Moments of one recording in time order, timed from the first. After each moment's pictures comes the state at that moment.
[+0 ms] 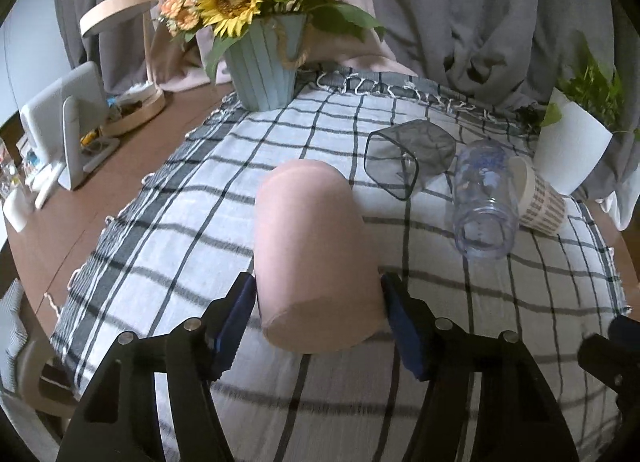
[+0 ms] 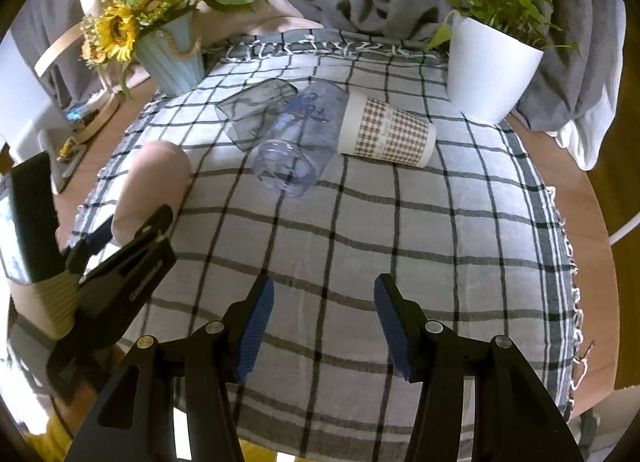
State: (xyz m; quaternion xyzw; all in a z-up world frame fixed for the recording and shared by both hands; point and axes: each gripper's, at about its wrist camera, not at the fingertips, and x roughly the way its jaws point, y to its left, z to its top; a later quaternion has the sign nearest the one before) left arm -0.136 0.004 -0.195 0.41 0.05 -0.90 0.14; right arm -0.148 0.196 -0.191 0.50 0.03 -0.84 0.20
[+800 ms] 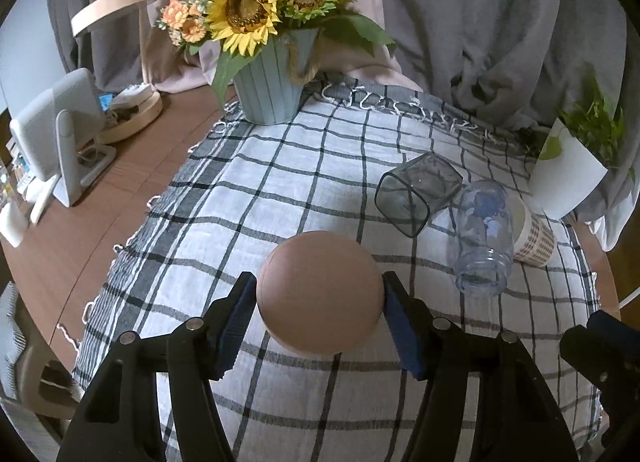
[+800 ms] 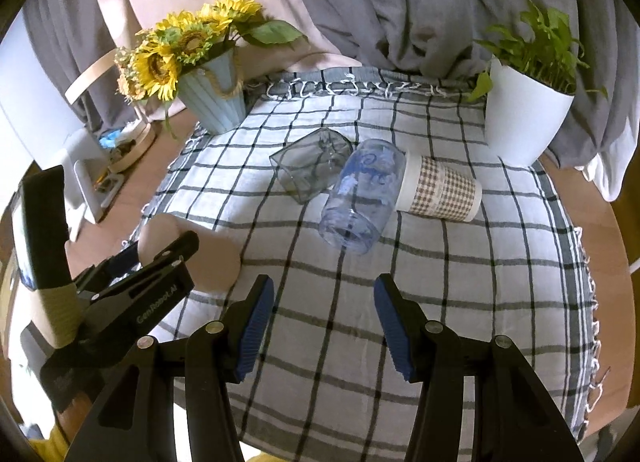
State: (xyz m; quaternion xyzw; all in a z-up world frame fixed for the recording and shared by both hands) left arm -0.162 -0.034 -0.157 0.43 0.07 -0.89 0.12; right arm -0.157 0.162 -0.152 0.47 -0.01 -0.85 0.23
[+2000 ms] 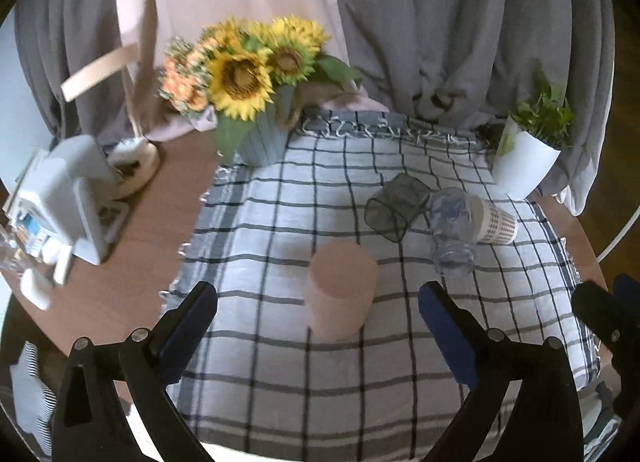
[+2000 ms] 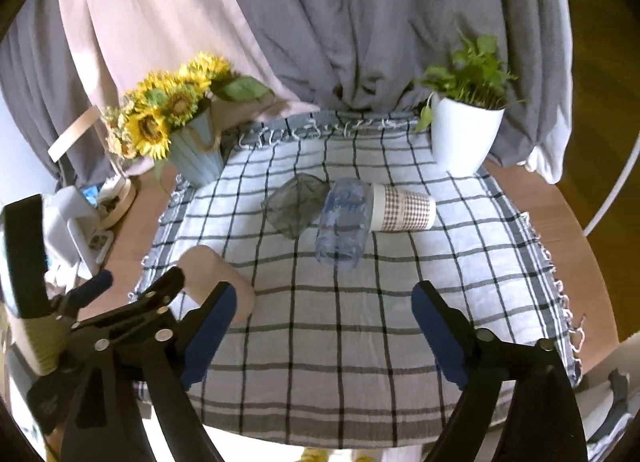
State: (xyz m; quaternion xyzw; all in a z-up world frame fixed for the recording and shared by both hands) left arm -0.116 -0.052 -0.074 0.41 0.00 -0.91 0.06; right arm -0.095 0.155 -0.086 0.41 -0.05 -0.90 0.12
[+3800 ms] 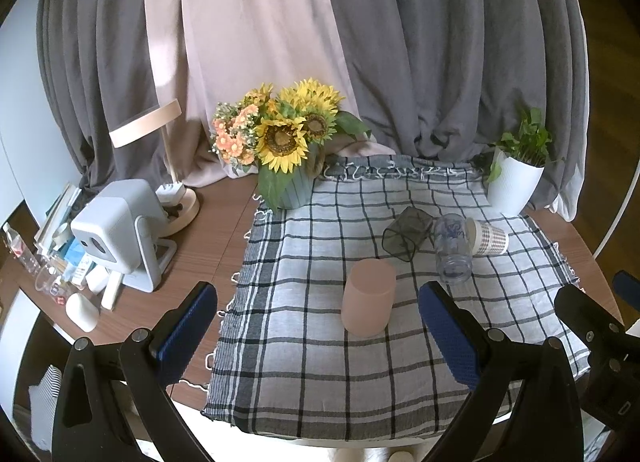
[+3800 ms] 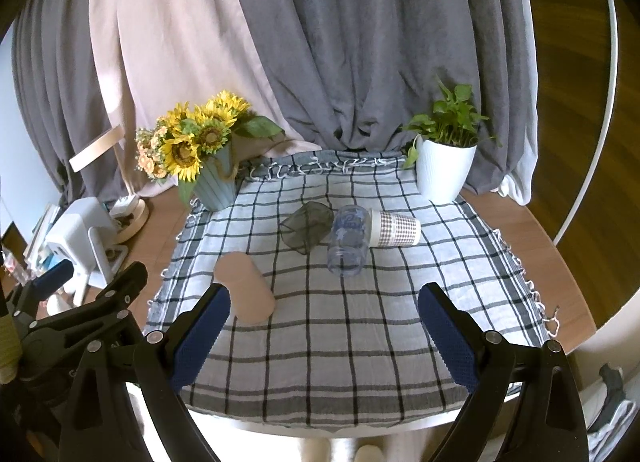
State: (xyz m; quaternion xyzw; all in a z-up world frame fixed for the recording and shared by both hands) left arm -0.042 -0.064 -0.020 0.34 -0.03 -0.94 0.07; right arm -0.022 0.137 -0.049 0.35 -0.05 -0.93 0.10
